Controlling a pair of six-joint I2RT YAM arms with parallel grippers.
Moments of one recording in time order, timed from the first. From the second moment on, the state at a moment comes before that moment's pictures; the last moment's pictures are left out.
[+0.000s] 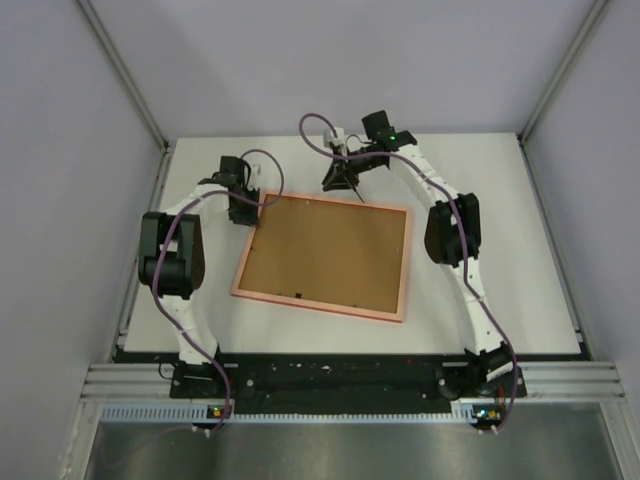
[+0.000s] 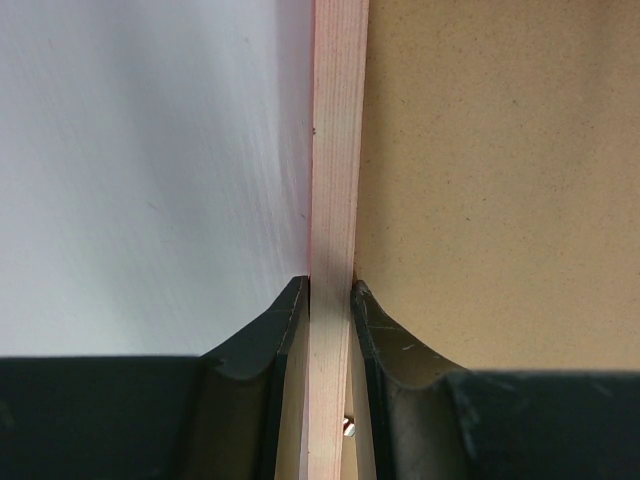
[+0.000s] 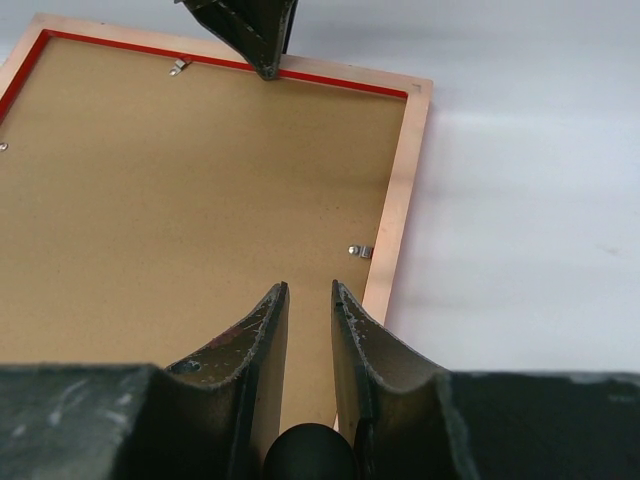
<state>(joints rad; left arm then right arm) -0.10 1.95 1.36 -0.49 0.11 -0.02 0.40 2.52 2.41 -0.81 -1.08 -0.86</state>
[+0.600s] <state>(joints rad) -0.10 1.95 1.36 -0.49 0.12 0.01 0.39 2.52 2.38 -0.86 -1.14 -0.93</state>
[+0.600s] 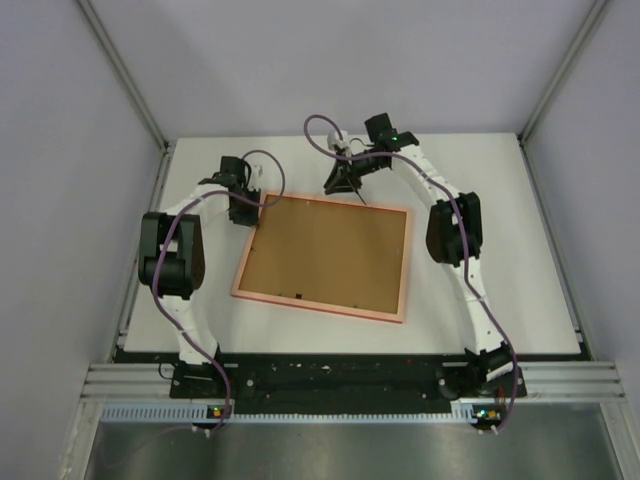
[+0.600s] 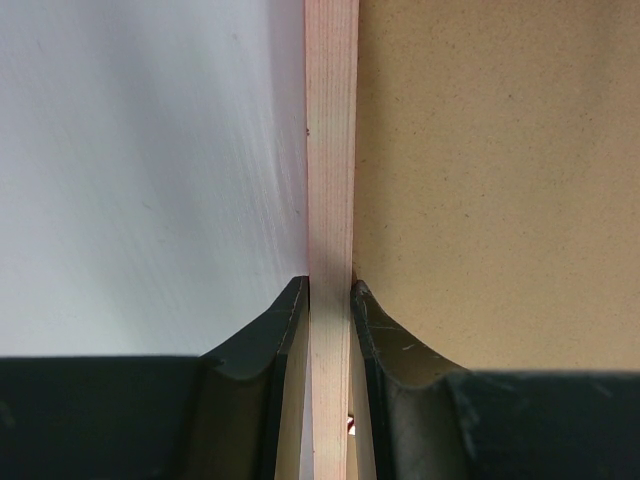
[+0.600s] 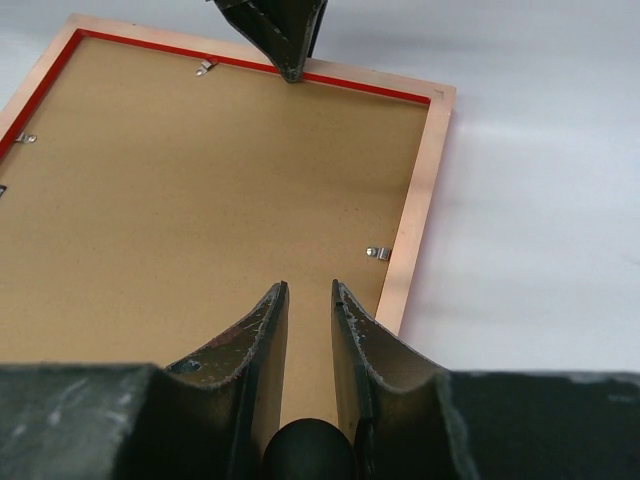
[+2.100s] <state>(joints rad) -0.11 1.95 1.37 -0.53 0.12 0.04 0.36 2.51 2.40 -1.02 -1.23 -1.08</state>
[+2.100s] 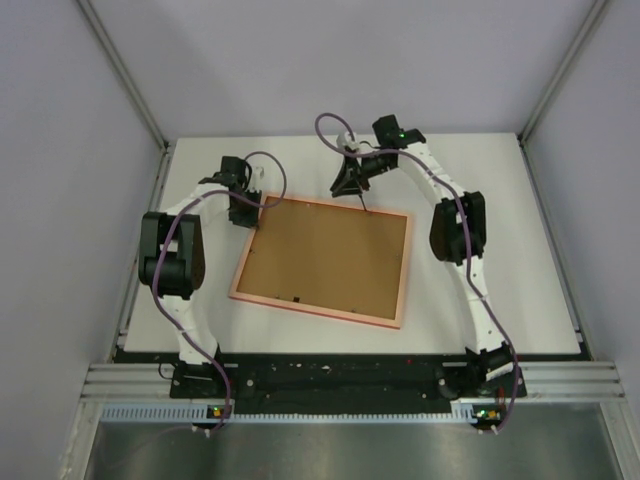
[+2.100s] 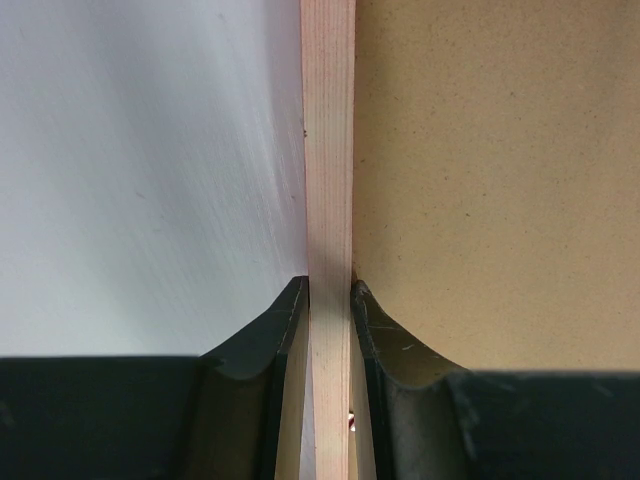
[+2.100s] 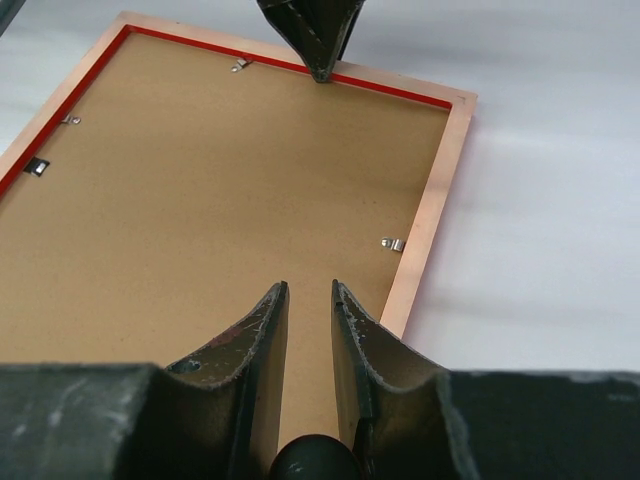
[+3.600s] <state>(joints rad) -0.11 1.95 1.37 -0.54 0.12 0.05 0.29 2.51 2.36 -1.22 -1.36 -1.45</state>
